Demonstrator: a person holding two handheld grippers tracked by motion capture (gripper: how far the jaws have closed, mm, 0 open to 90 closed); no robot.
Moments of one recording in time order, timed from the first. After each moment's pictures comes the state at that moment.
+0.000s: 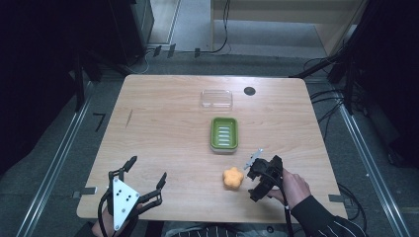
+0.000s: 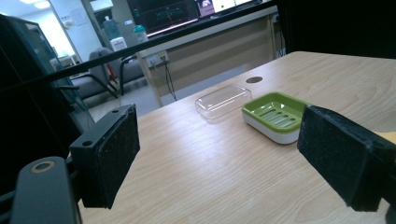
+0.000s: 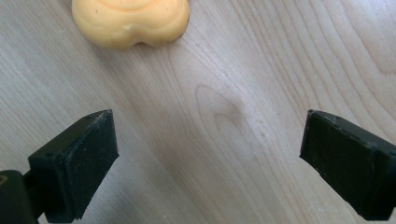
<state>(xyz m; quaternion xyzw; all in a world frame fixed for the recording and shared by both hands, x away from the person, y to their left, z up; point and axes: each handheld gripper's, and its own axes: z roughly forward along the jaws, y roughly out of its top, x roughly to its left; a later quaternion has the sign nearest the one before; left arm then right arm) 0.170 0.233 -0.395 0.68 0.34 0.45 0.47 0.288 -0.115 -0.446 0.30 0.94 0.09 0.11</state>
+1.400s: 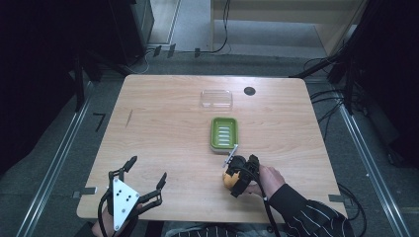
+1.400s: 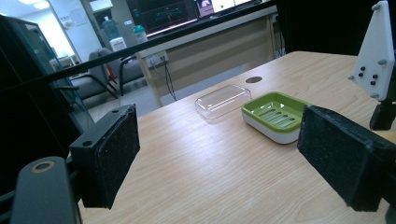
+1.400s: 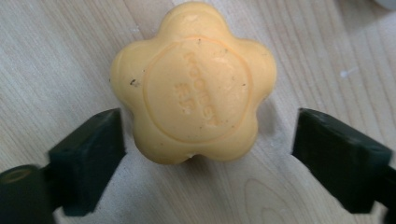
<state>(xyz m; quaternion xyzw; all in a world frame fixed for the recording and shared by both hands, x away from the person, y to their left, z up) 0.170 0.233 -0.395 0.68 0.34 0.45 0.47 0.307 -0.061 -0.462 0.27 0.96 0.09 0.05</state>
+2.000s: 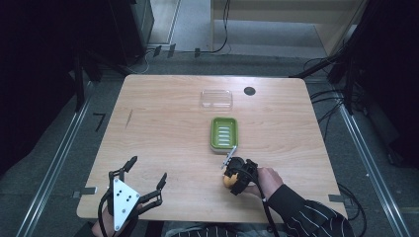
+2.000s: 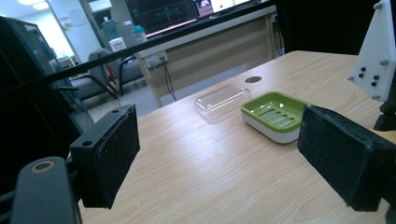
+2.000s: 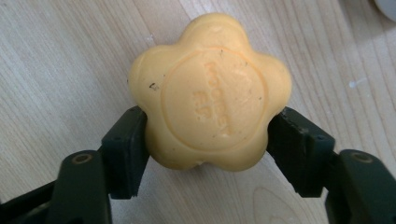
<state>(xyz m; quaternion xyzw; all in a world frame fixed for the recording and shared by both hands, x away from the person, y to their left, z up) 0.169 0.233 -0.395 0.68 0.33 0.45 0.47 0.304 -0.057 -0.462 0.26 0.96 0.10 0.05</state>
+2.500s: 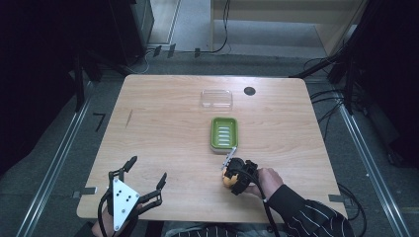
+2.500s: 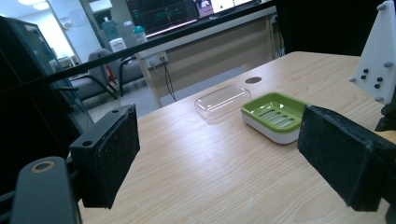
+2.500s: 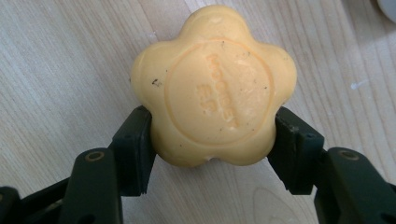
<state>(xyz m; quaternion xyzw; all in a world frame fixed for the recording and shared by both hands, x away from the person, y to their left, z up) 0.169 0.233 -0.395 0.68 0.34 0.45 0.47 0.302 -0.057 -0.462 0.25 0.96 0.10 0.06</state>
